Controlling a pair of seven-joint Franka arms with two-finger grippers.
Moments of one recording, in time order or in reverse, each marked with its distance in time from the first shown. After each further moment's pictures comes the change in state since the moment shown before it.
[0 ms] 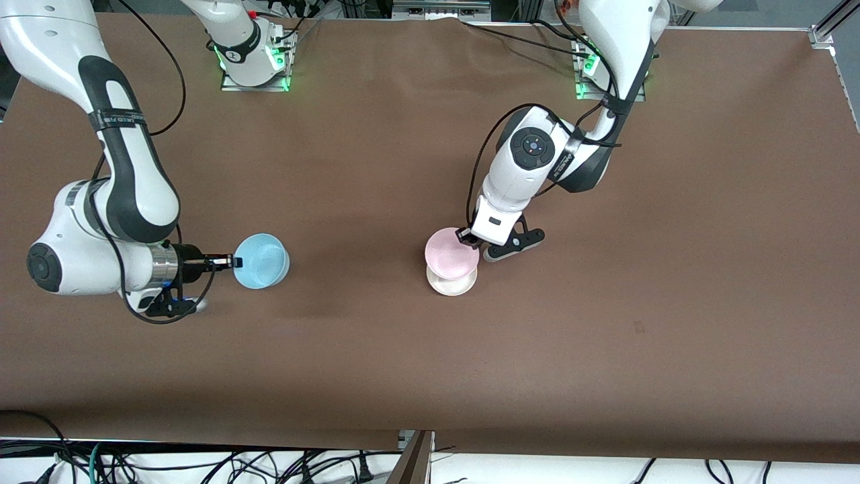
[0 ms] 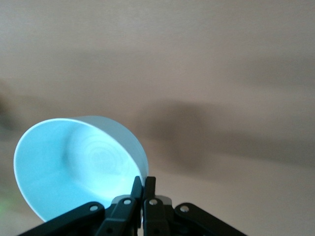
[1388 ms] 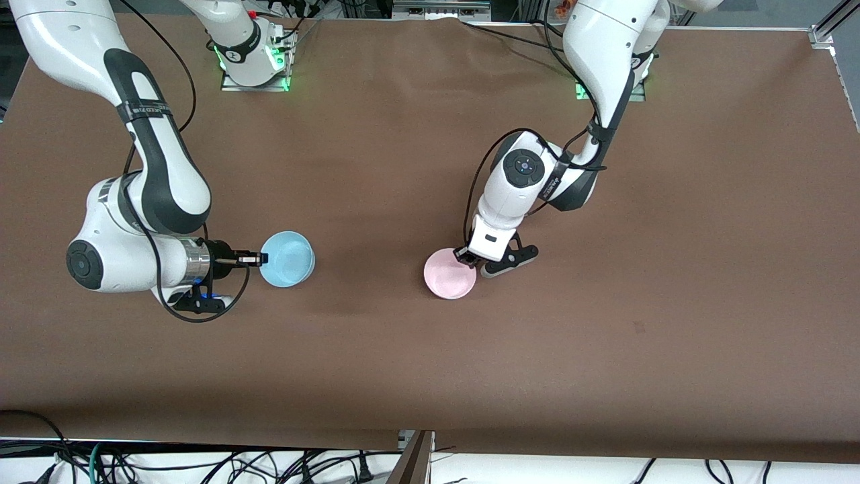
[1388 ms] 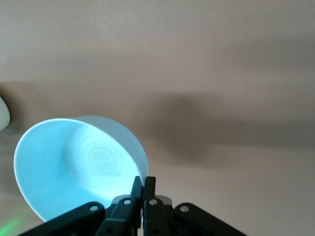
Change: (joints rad) left arm -0.001 0.122 0.007 0.036 0.018 0.143 -0.022; right arm 0.053 -0.004 0.021 0.003 0.000 0.002 0.155
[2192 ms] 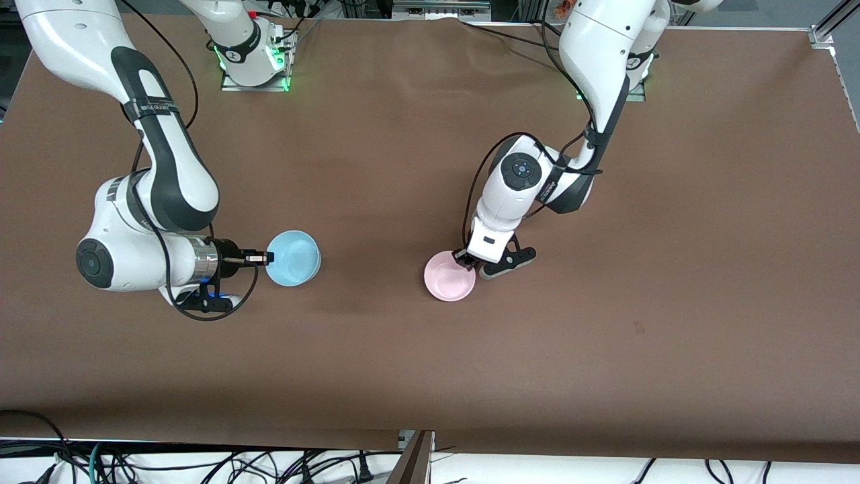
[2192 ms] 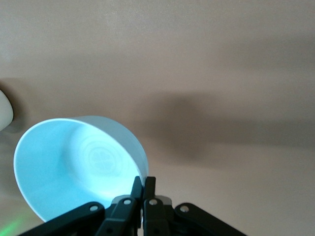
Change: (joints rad) left arm -0.003 0.022 0.000 0.004 0.000 0.031 0.000; right arm 0.021 -0.001 0.000 0.002 0.000 0.001 0.024
